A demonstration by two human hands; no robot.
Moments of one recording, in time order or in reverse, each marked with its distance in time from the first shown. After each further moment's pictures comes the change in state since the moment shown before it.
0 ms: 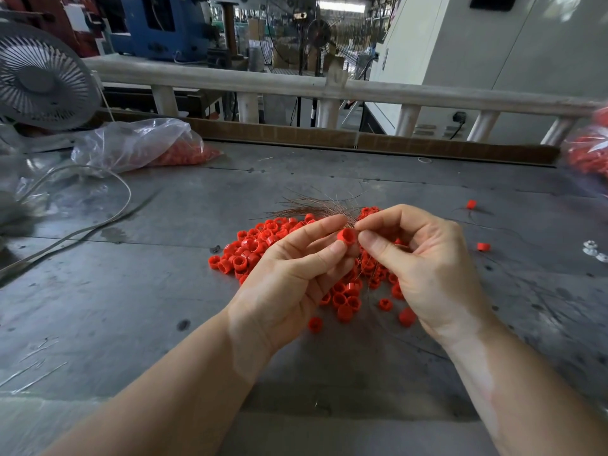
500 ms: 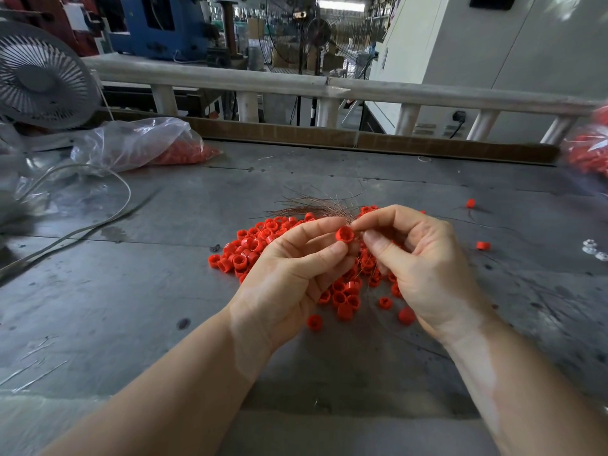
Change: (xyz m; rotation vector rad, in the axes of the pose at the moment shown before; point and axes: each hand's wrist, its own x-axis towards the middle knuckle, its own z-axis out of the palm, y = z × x) left_hand 0.002 -0.002 -0.003 0.035 -0.008 0.048; right_hand -0.001 0.002 0.000 0.025 -0.078 -0.004
